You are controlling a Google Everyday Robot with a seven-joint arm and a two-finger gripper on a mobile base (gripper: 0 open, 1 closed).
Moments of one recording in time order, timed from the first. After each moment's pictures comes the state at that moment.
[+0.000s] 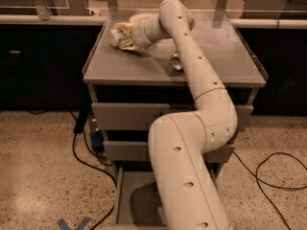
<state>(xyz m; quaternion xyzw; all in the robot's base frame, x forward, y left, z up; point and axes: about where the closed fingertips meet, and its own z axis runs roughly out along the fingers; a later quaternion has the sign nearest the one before) 0.890 0.101 0.821 -0.81 0.33 -0.04 0.48</state>
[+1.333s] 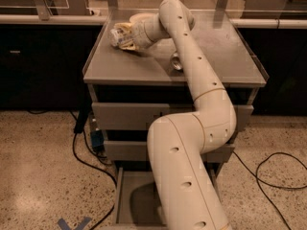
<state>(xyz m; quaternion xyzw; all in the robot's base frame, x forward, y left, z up) 0.890 0.099 0.821 -0.81 0.33 -0.05 0.48</state>
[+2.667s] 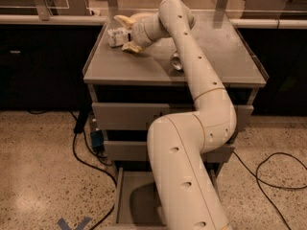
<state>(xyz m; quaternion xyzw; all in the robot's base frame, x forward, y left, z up) 0.890 0.099 0.823 -0.81 0.33 -0.05 0.48</state>
